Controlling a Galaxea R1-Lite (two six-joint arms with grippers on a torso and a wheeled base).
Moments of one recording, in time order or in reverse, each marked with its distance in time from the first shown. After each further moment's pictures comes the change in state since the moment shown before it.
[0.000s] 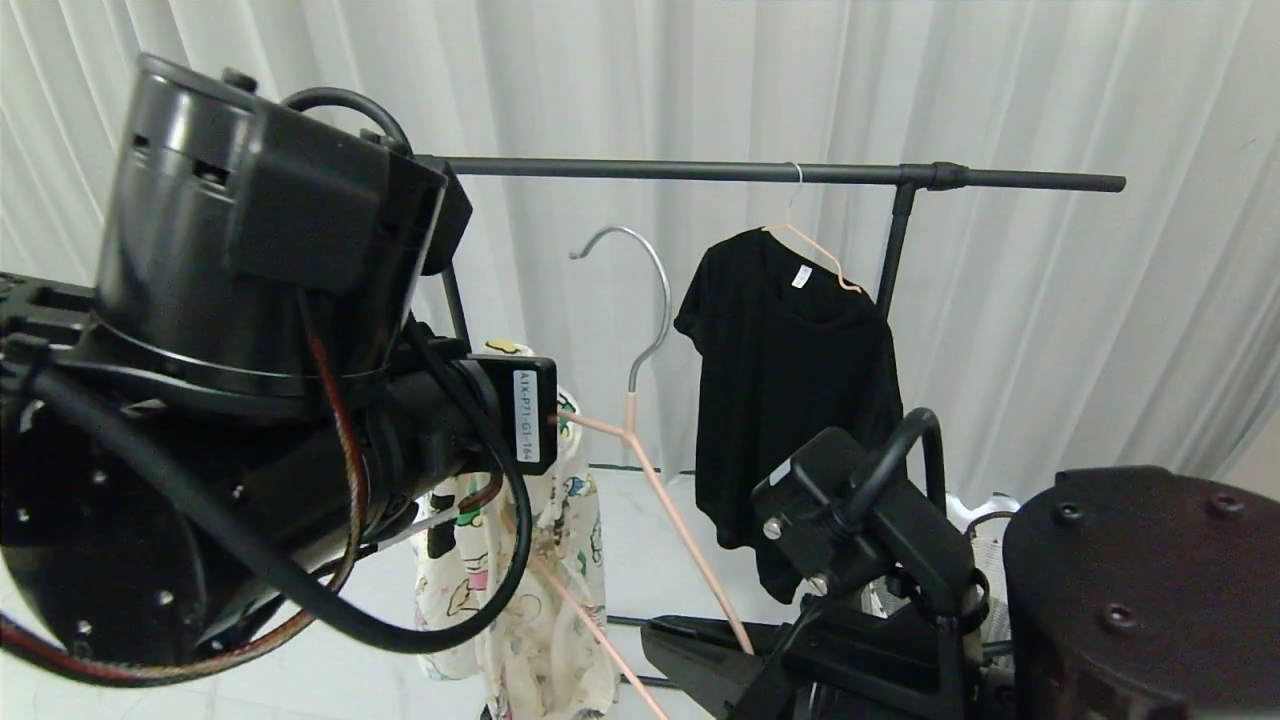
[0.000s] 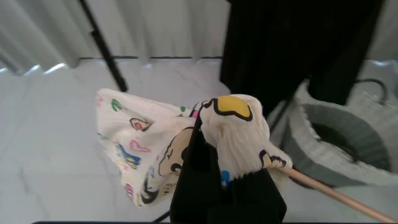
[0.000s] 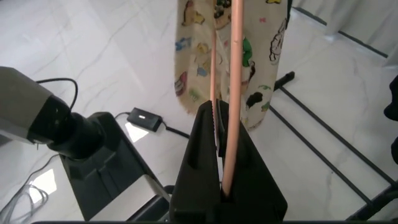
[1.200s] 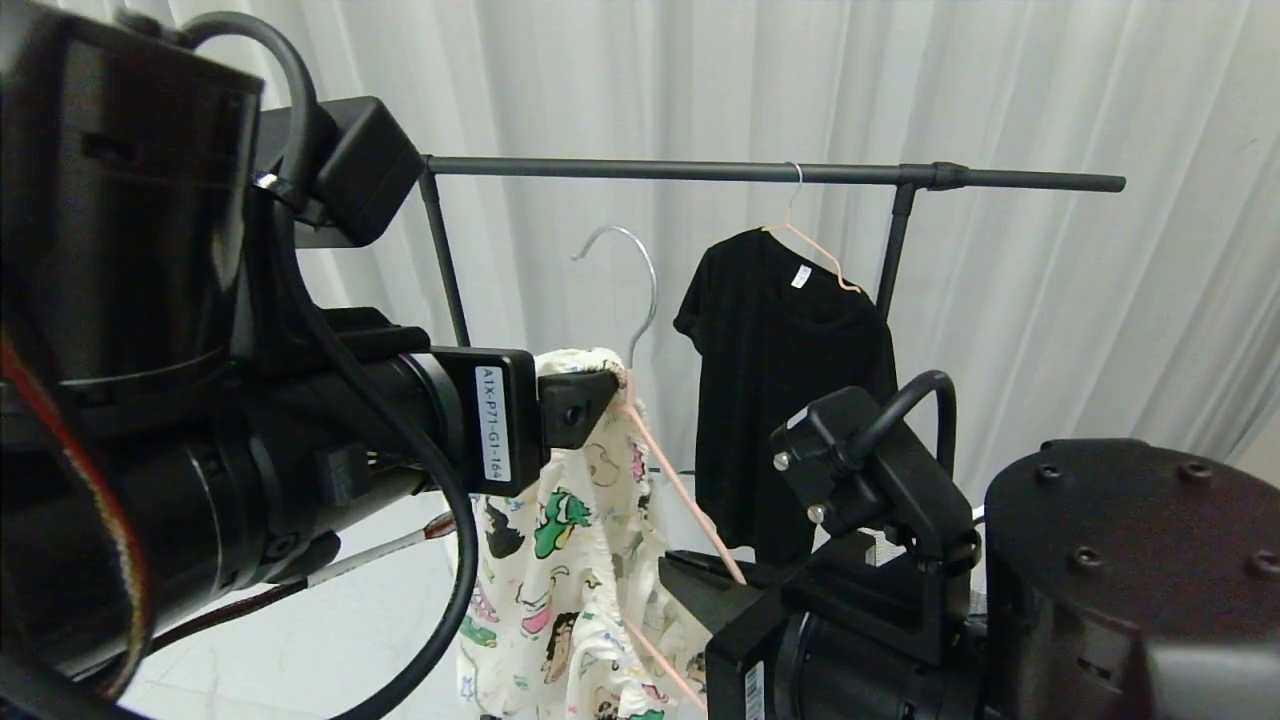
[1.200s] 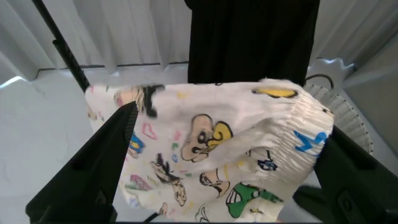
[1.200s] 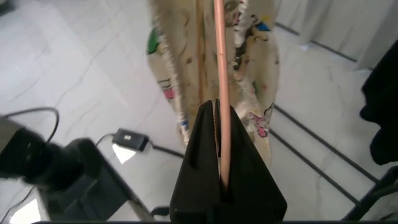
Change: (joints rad) left arm -0.063 -0.086 0.014 -0.005 -0.064 0.001; right arm -0.035 0.029 0.002 -0.107 -0.120 -0.001
